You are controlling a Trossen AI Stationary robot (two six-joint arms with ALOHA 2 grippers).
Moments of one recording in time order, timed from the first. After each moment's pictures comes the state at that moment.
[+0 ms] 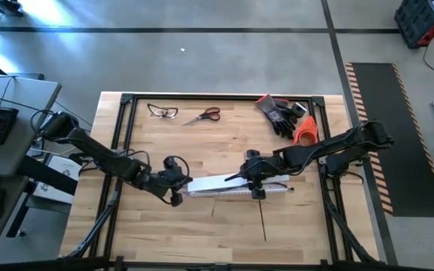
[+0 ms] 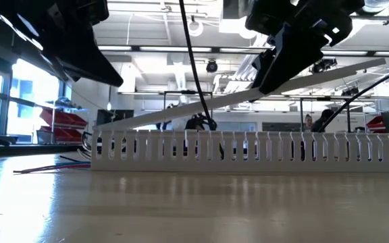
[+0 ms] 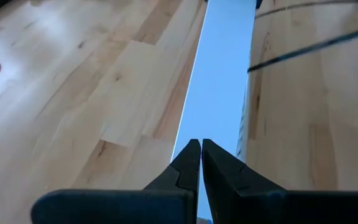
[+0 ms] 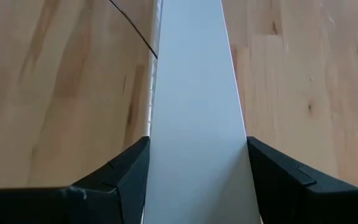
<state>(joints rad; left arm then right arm) -0.47 1.29 0.62 -0.05 -0.58 -0.52 0.19 1.51 0.93 -0.34 0.05 0.08</state>
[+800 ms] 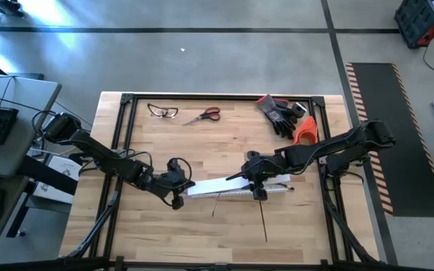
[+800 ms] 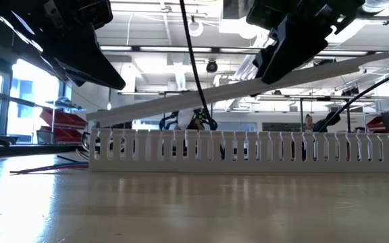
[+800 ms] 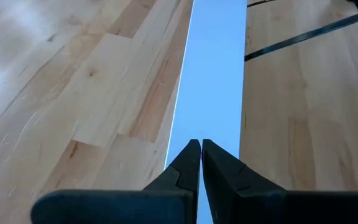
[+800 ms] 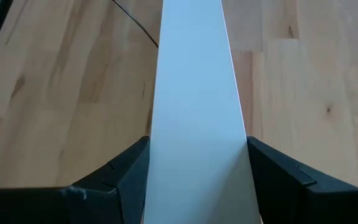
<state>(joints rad) -0.47 1.34 0.62 0.02 -0.51 -0.51 0.19 1.49 0.93 -0.33 -0.01 0.11</state>
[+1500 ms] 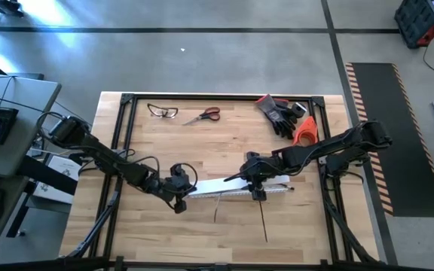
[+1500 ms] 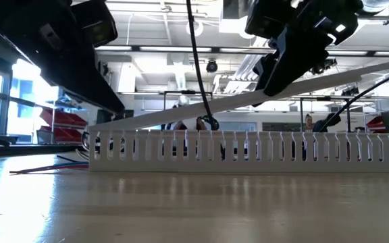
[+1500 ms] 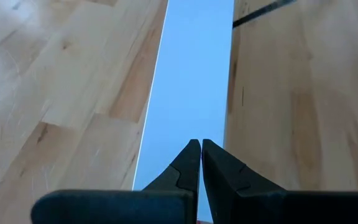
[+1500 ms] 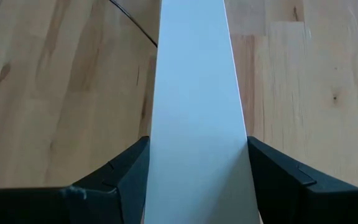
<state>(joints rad) -0.47 1.46 0.62 0.09 -0.45 -0.53 0.19 1.53 0.94 -0.35 -0.02 0.11</state>
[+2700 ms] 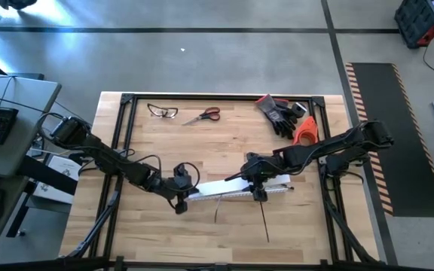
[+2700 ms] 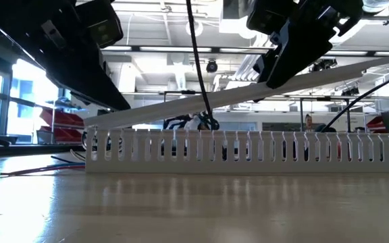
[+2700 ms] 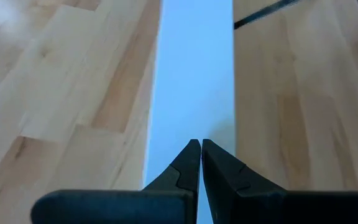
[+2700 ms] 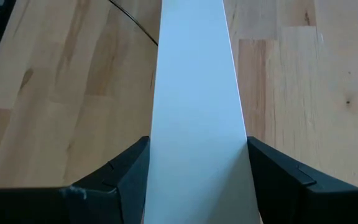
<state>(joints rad) -0.44 1.48 0.62 0.15 -0.38 -0.48 0.19 1.51 0.93 -0.34 -0.06 0.12</state>
